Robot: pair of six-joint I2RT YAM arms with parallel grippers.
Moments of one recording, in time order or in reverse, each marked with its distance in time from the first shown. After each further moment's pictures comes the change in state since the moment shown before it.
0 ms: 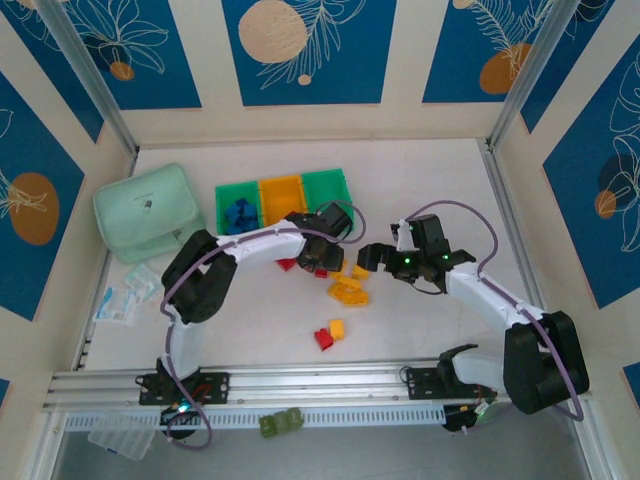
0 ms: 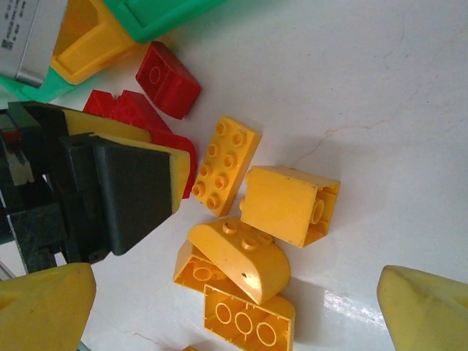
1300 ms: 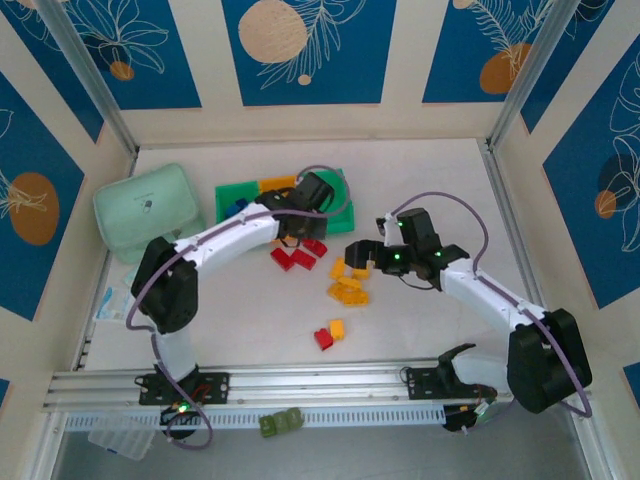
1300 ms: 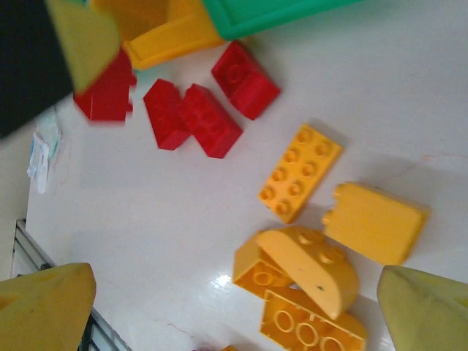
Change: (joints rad) left arm 0.114 -0.175 0.074 -0.049 -0.109 0.086; right arm 0.119 0.014 0.081 0.016 -0.009 -0.002
